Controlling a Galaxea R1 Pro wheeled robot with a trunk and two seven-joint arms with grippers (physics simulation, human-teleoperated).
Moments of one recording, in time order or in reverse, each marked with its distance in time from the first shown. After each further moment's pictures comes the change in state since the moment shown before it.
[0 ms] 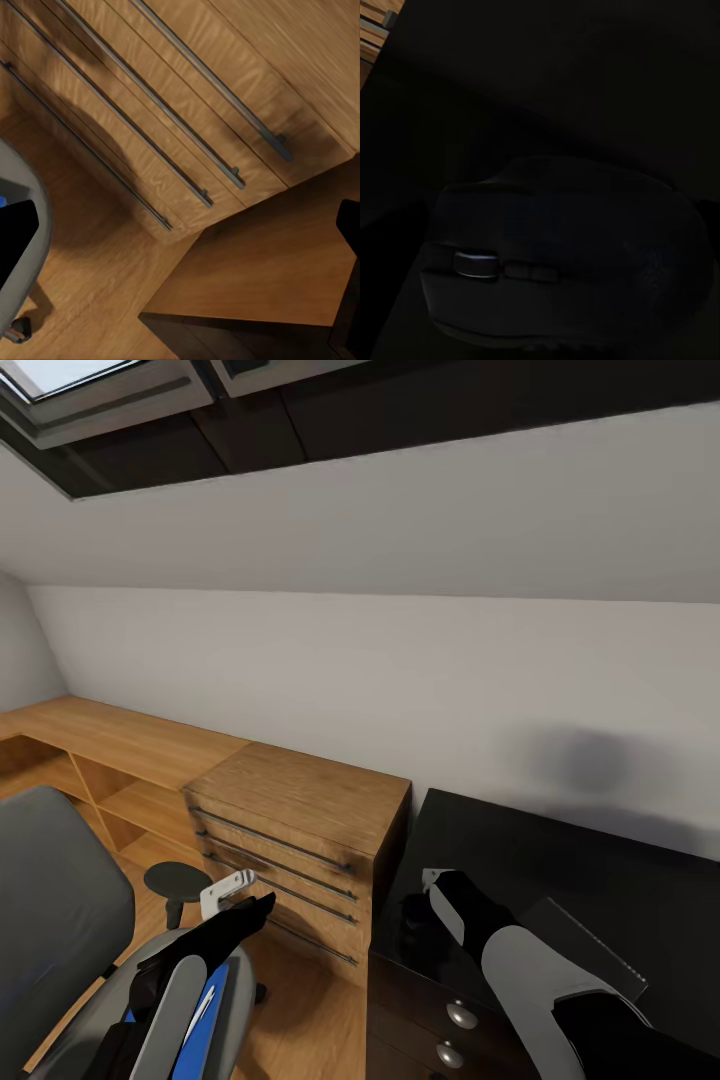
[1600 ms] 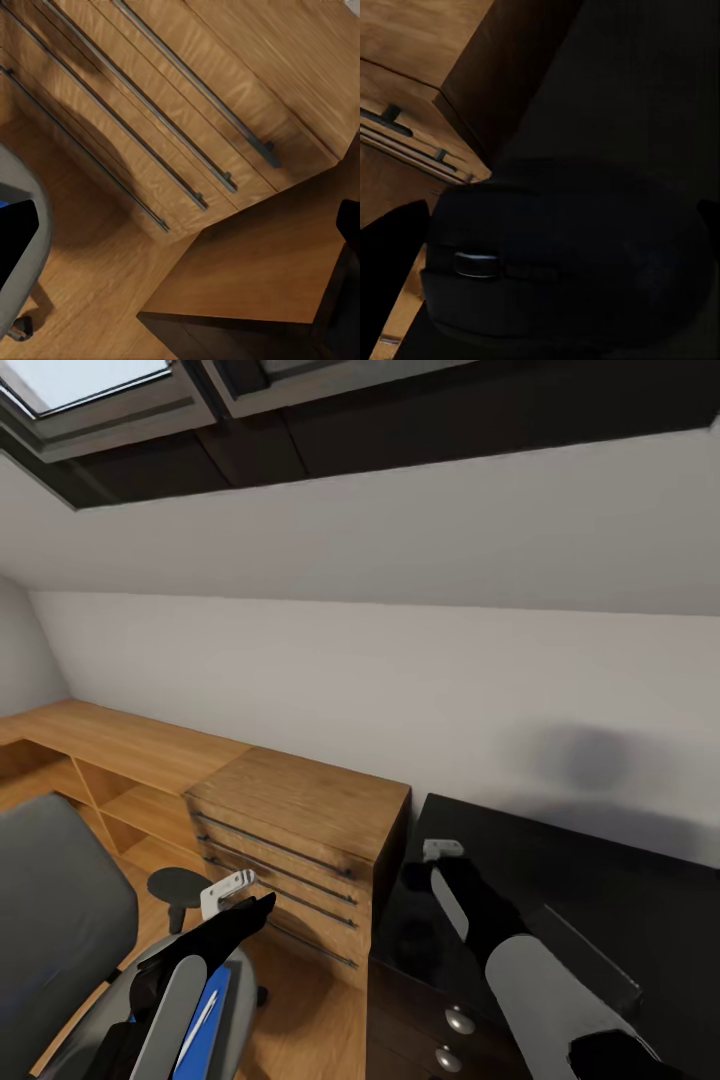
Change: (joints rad) left arm 0.000 0.000 -0.002 0.000 -0.001 -0.001 0.002; right arm 0.078 -0.003 -0.001 -0.299 0.000 -0.019 -0.034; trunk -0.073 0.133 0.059
